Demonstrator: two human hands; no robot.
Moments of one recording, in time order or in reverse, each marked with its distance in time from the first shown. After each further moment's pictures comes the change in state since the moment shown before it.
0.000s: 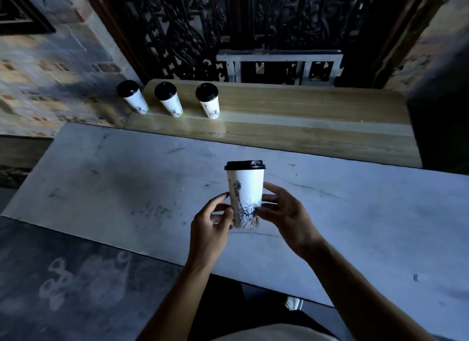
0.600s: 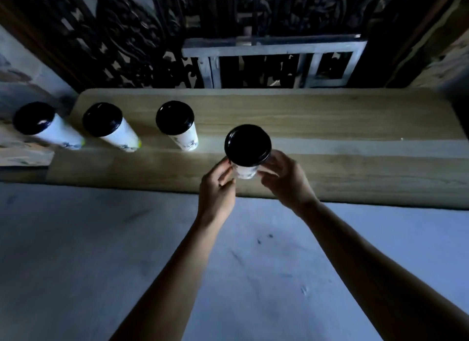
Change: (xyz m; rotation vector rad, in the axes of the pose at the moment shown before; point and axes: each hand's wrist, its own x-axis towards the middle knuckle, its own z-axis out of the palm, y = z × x) left_hand 0.353 -0.020 0.107 -0.229 -0.216 -0.051; right_hand 0.337 -0.015 -0.032 -0.458 0.309 -0.130
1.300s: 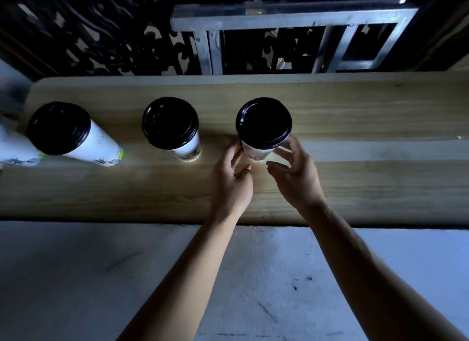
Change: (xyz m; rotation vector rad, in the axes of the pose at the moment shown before) left_hand 0.116 -0.046 0.006 -0.120 -0.054 0.044; right_hand 0.090 0.032 0.051 -0.016 0.166 -0.044
